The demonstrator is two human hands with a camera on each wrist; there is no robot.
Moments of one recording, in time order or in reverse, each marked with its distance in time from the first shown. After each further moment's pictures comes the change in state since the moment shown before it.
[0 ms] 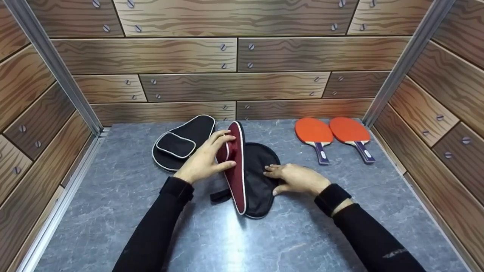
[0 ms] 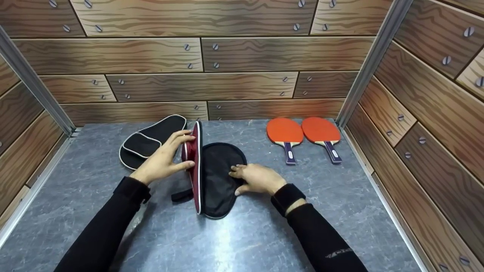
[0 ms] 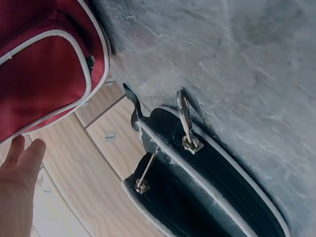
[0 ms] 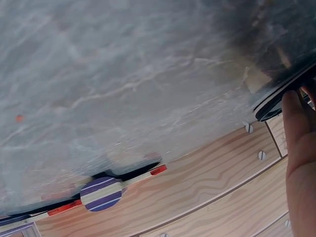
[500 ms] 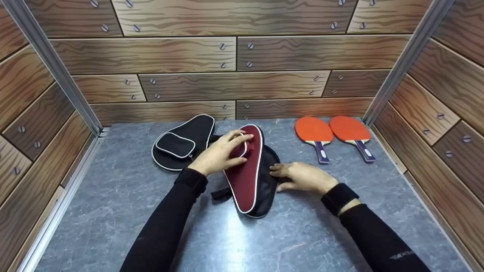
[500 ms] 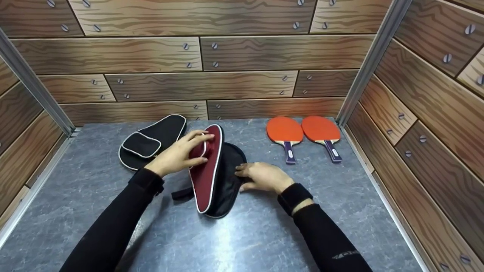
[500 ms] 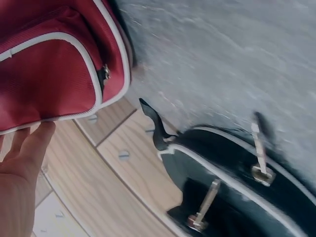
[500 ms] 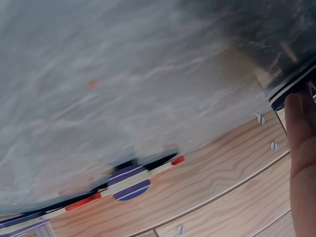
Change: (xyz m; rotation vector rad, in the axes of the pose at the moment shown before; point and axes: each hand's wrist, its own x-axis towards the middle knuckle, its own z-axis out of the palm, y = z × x) left_hand 0.038 0.015 0.017 0.055 -0.100 0.064; right_hand -0.014 0.014 -0.001 -0.016 0.052 -0.036
